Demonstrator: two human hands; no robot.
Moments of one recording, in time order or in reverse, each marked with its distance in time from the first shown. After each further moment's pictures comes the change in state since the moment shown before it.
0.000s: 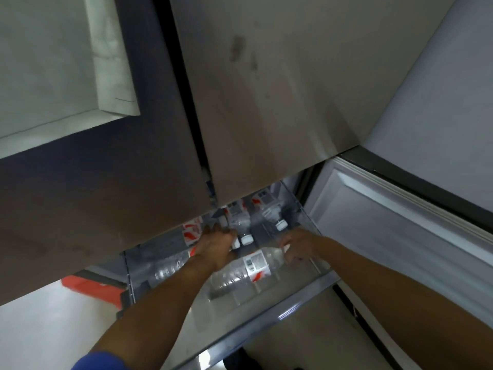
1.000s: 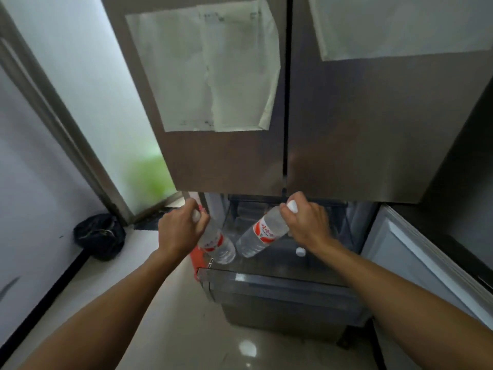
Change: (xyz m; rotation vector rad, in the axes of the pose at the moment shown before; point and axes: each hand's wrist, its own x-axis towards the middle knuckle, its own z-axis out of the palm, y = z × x) left_hand -0.298 0.071 -0.118 -0.097 0.963 -0.911; right_hand -0.183 -0.116 0.011 -0.177 0.666 -1.005
